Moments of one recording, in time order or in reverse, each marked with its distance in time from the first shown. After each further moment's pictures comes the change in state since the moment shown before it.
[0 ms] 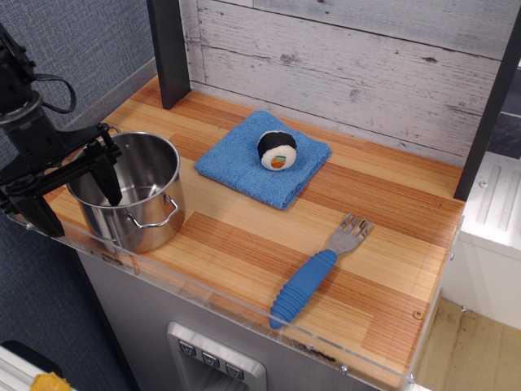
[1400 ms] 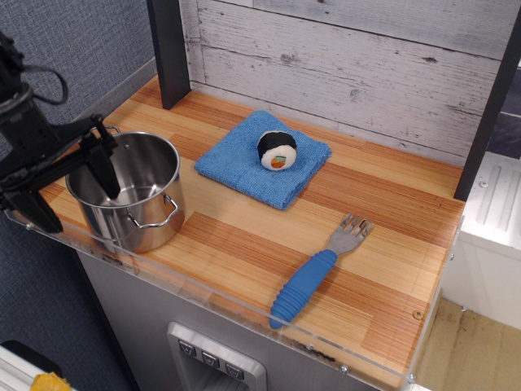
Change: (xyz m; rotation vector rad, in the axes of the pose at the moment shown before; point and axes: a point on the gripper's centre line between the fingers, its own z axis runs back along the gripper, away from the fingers) arm -0.009 -0.004 0.014 -0.048 0.025 0.024
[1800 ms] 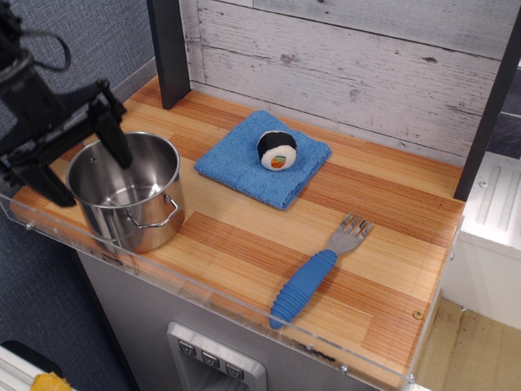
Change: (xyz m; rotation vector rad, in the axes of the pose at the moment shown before) arm -0.009 -0.023 0.027 -0.085 -0.029 0.020
